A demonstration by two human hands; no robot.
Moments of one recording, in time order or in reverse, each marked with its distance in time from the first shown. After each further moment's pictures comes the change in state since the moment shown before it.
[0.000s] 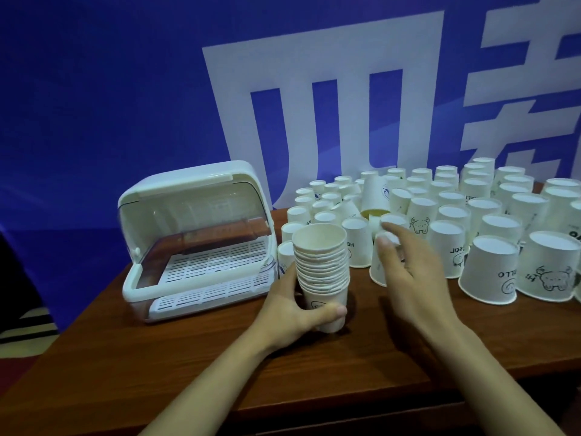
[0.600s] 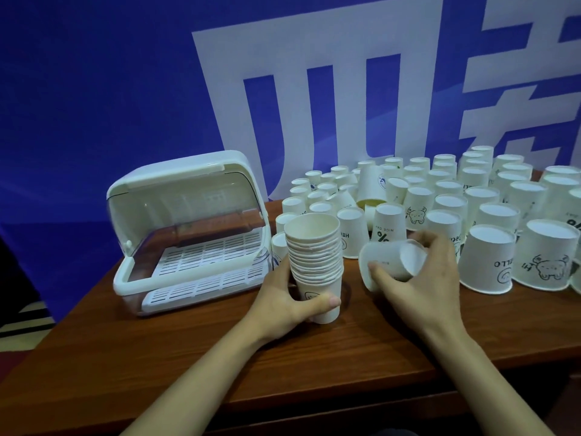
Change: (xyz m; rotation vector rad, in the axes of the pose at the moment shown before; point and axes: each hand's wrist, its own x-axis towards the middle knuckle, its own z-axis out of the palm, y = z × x) left_hand 0.000 0.000 -0.001 0.011 -0.029 -0.032; right_hand -0.017 0.030 -0.001 -0.006 0.175 0.109
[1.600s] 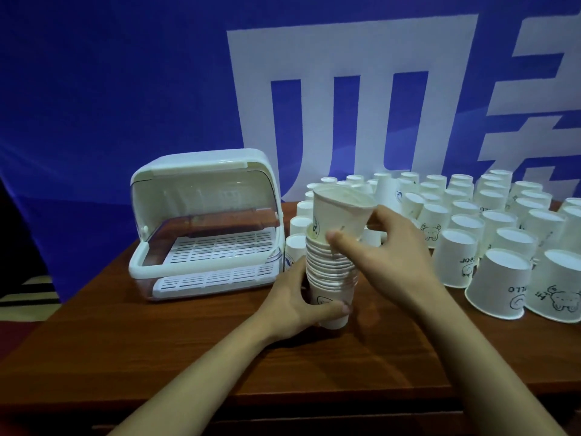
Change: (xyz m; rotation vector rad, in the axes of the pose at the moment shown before) left_hand -0.001 0.003 -0.002 -0.015 0.001 0.009; right_hand 0.020 -0.107 0.002 0.134 -0.371 -0.085
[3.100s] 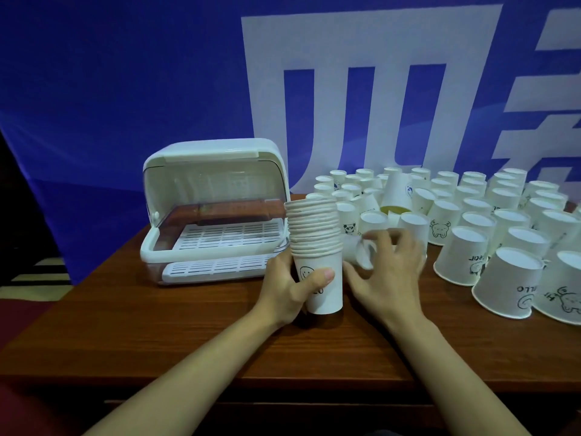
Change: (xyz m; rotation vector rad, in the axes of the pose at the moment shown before) left_hand -0.004 -0.003 0.000 -0.335 0.280 0.086; right_hand -0.003 0.101 0.048 -0.436 0.197 -0.199
